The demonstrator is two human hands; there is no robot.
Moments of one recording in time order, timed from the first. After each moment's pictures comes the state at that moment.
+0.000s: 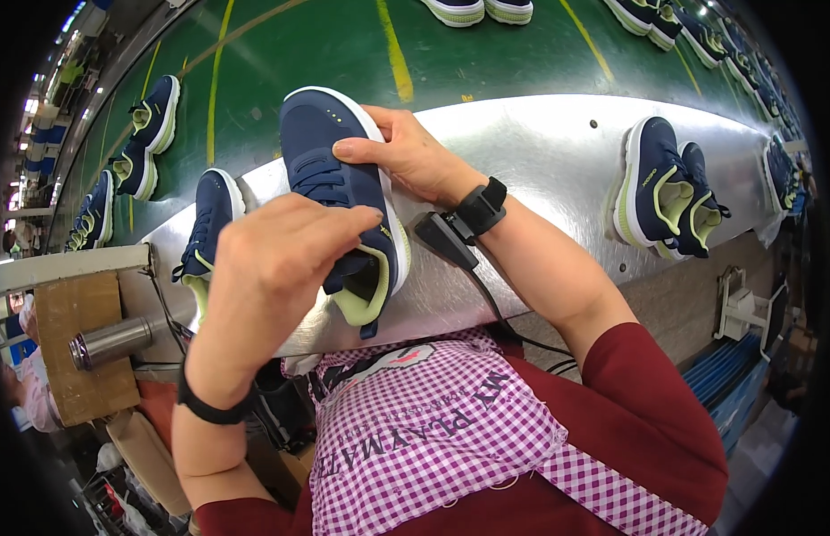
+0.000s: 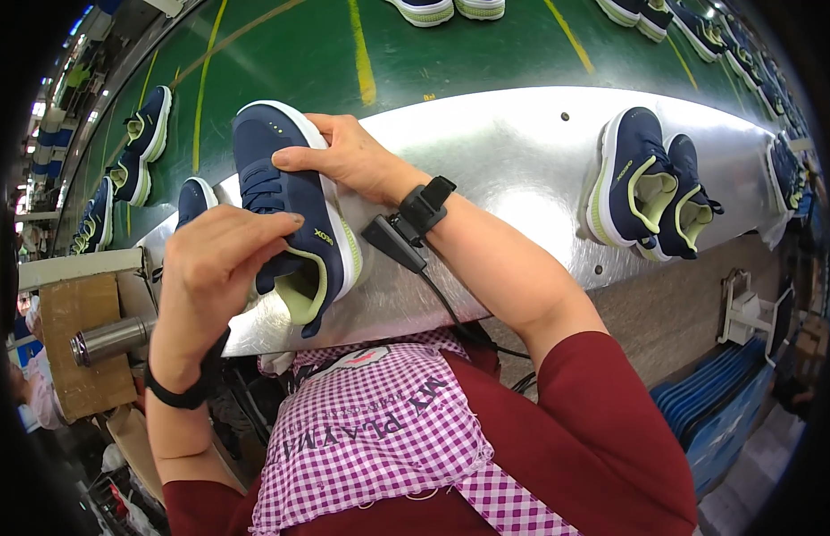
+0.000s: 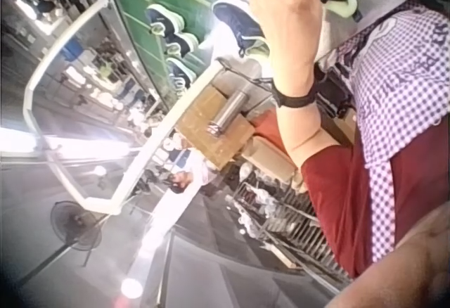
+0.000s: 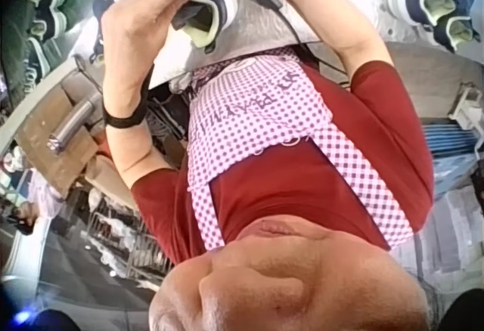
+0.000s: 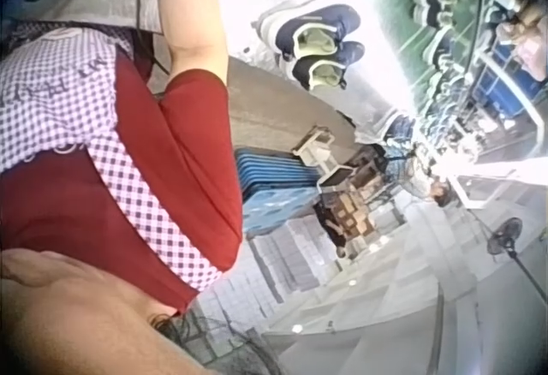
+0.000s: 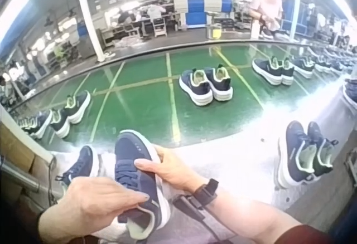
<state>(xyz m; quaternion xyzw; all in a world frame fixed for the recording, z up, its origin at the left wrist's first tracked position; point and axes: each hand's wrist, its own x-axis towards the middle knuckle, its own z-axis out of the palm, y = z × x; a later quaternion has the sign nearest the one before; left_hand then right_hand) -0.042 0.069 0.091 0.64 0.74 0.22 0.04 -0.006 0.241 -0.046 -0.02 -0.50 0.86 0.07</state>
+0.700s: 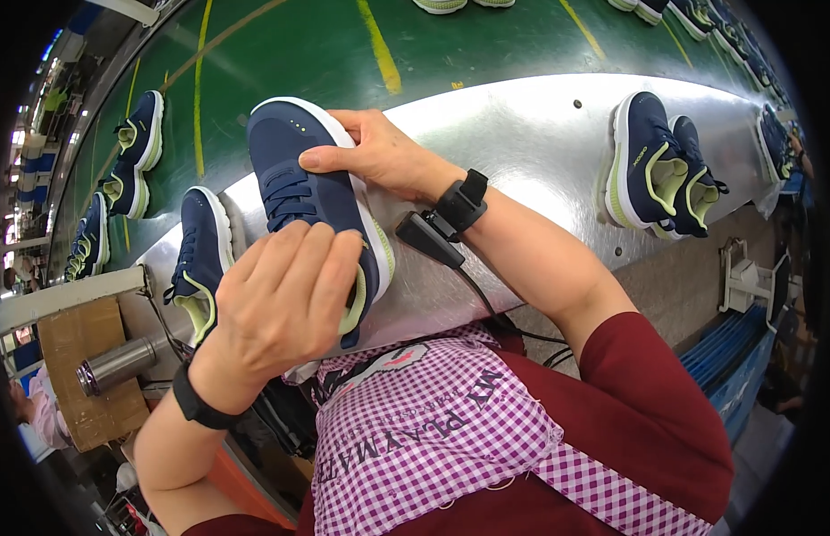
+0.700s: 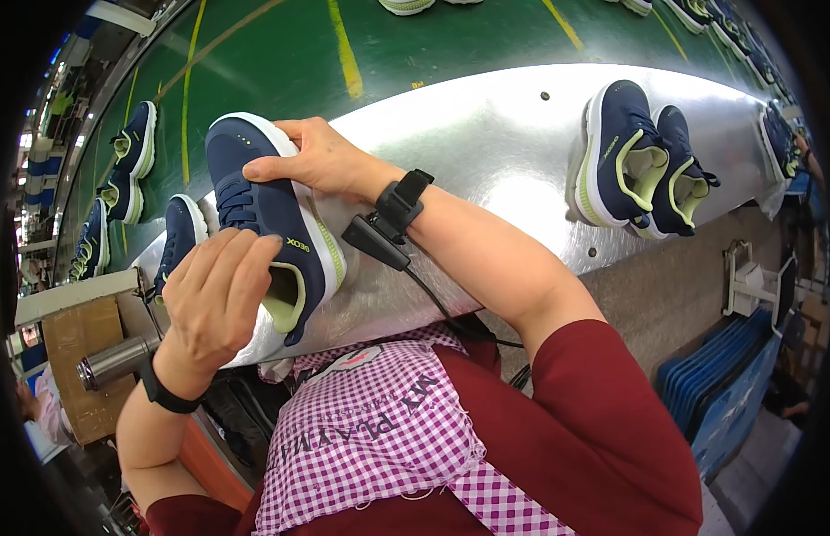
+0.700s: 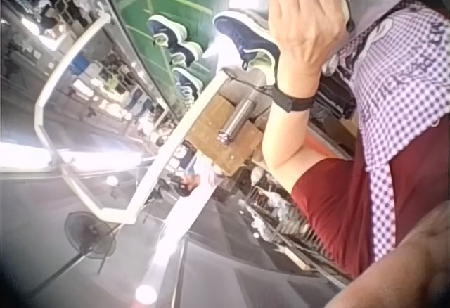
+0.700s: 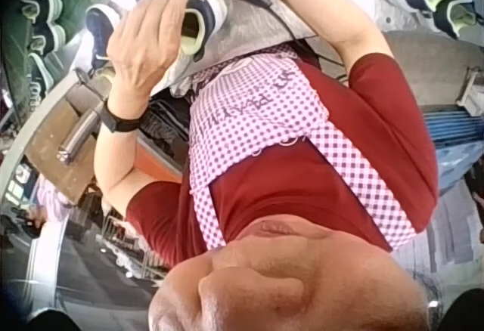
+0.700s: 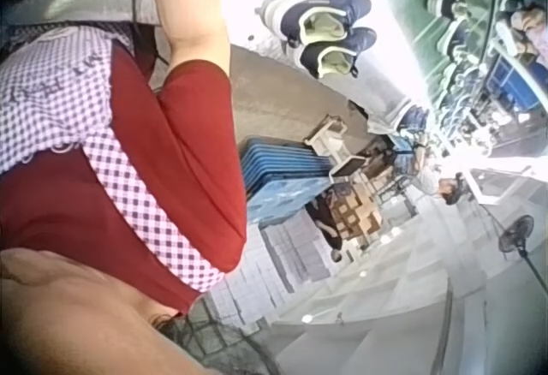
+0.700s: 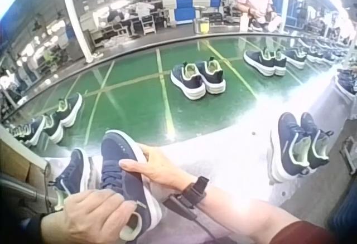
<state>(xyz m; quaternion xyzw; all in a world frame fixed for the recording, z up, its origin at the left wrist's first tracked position) -0.036 0.067 0.075 0.76 0.62 0.06 -0.18 -0.007 0.240 -0.042 -0.02 -0.53 0.85 0.06</state>
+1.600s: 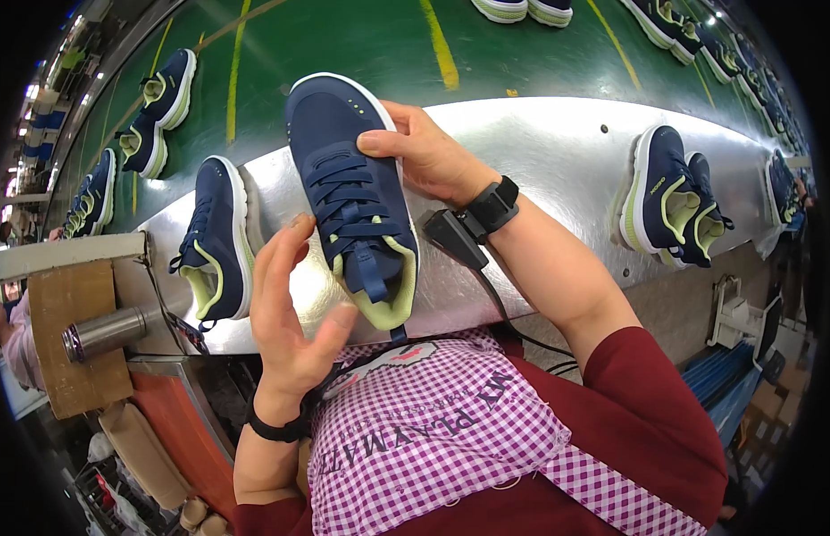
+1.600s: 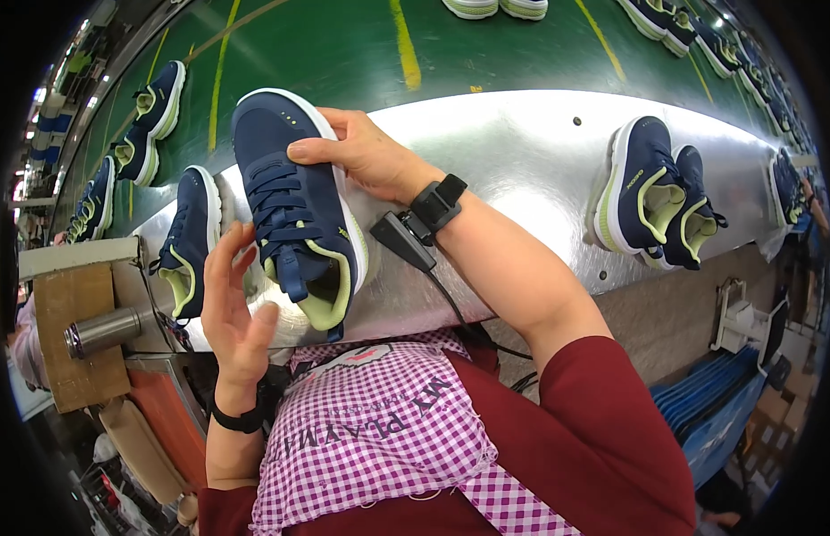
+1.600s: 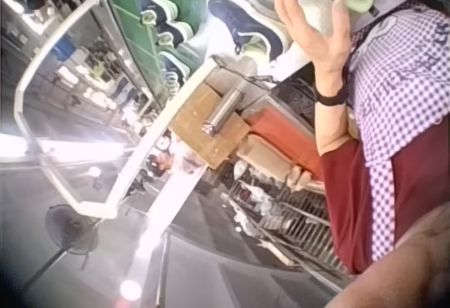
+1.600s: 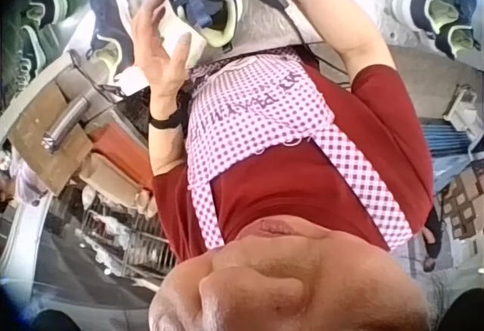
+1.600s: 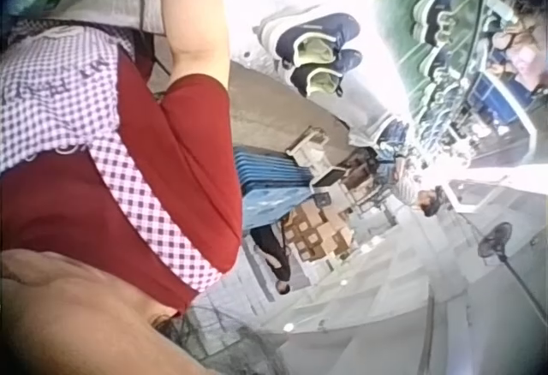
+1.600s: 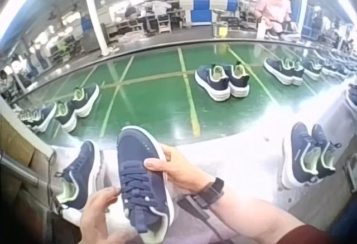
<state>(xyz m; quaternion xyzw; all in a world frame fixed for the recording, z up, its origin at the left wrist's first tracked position) -0.011 0.004 0.036 0.40 0.75 0.52 0.09 -0.007 0.234 -0.041 0.01 -0.43 0.90 0.05</state>
